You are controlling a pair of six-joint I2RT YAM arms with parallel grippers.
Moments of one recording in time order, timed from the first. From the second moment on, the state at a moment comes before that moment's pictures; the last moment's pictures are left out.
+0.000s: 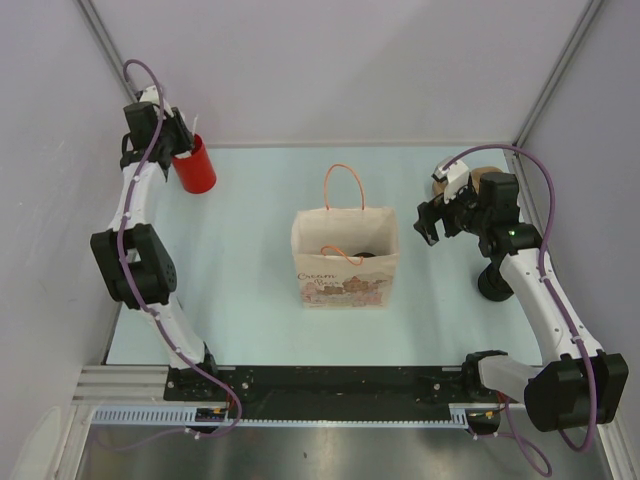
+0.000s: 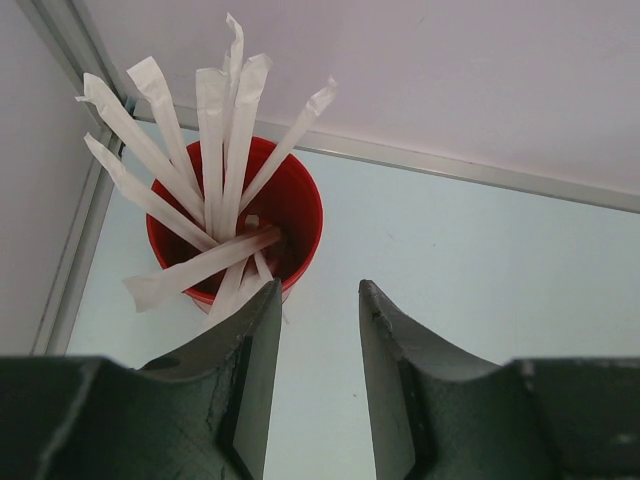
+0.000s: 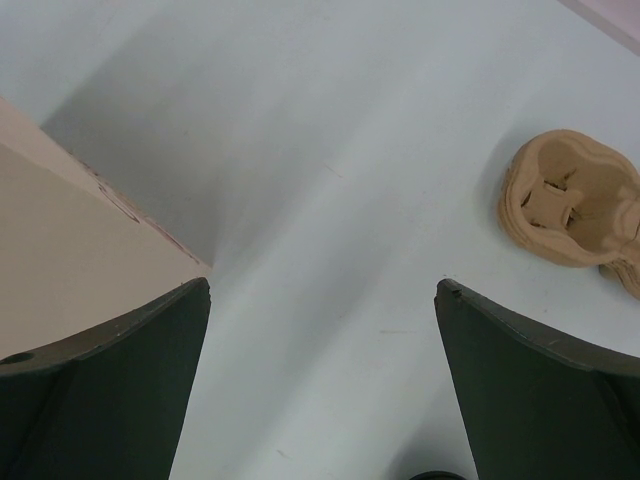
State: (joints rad) left arm 0.20 1.88 1.72 -0.22 0.15 -0.13; right arm 0.12 1.14 1.03 -0.43 -0.43 -0.35
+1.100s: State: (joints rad) left arm 0.19 1.90 1.73 -0.30 0.12 -0.09; right arm 0.12 1.14 1.03 -0.44 -0.43 -0.35
